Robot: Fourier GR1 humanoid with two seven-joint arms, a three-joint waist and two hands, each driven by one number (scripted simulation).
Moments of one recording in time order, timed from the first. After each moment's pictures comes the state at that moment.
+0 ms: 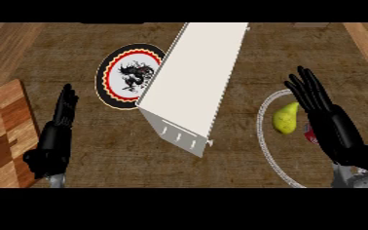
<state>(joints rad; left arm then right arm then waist) 0.03 0.34 -0.20 -1.60 0.09 0.41 -0.09 -0.06 -0.47 0.20 -1.65 -0.36 -0.01 -0.23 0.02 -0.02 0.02</state>
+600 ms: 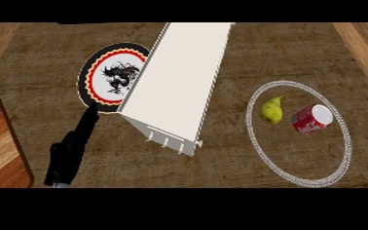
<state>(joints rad) 0.06 0.38 -0.28 -1.50 0.14 0.24 0.01 0.10 -0.71 -0.18 -1.36 -0.29 -0.29 0.01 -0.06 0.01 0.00</state>
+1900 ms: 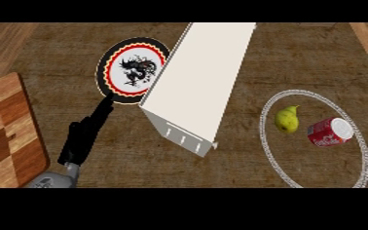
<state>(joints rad) -0.08 0.35 -0.27 -1.35 0.13 0.09 0.02 0.02 -1.12 0.11 -1.74 0.03 0.00 0.79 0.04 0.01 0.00</state>
